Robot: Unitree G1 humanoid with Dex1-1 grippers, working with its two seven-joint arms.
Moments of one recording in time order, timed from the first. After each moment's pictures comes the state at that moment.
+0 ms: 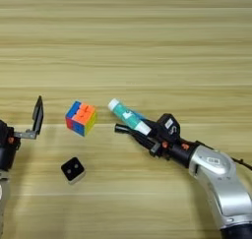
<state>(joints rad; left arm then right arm) 0.21 0.05 -0.03 -0.06 0.00 -0.51 -0.08 0.01 -0.42 0.05 -0.04 0.26 0.10 0.76</state>
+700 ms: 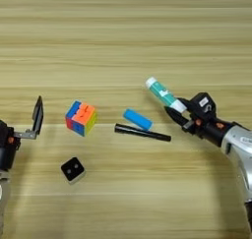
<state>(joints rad) 0.21 0.05 -0.03 -0.06 0.00 -0.51 -0.08 -0.12 -0.57 -0.10 0.24 0.21 0.01 0.78</state>
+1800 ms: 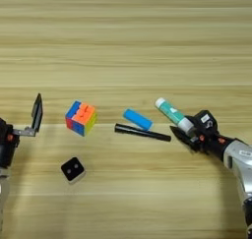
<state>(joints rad) 0.19 0.06 -0.02 -0.06 0.00 -0.51 -0.09 -0.19 -0.55 -0.07 0.58 0.16 -0.16 0.80</state>
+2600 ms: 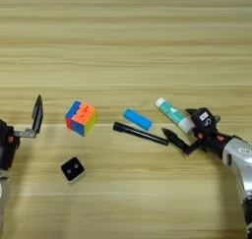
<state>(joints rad) 0.20 0.05 -0.03 -0.05 0.00 -0.51 -0.08 -0.19 -0.55 -0.07 0.53 0.17 -0.16 0.81</state>
